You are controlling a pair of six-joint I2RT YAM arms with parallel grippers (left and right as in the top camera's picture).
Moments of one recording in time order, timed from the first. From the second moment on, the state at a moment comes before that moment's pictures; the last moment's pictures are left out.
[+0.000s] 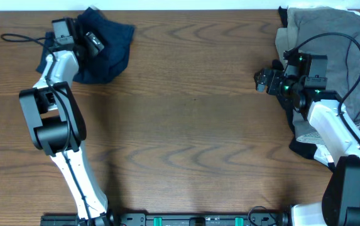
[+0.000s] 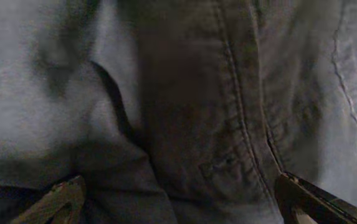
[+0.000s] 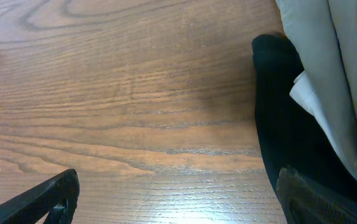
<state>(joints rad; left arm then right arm) 0.22 2.32 1.73 -0.38 0.06 -0.57 -0.04 1.62 1.00 -0.25 -0.27 0.23</state>
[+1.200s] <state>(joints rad) 0.31 2.22 1.71 -0.53 0.19 -0.22 -0.04 1.62 1.00 -0.25 -0.27 0.23</state>
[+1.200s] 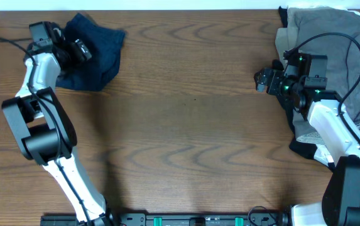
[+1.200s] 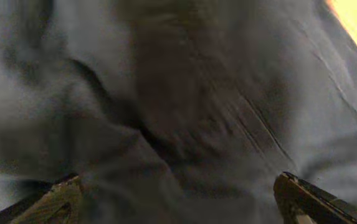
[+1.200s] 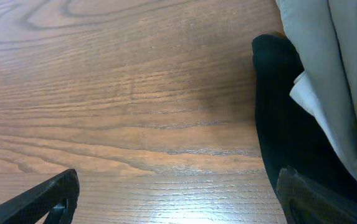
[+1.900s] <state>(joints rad) 0.26 2.16 1.62 -0.73 0.10 0.28 -0.04 1.62 1.00 -0.24 -0.27 0.23</state>
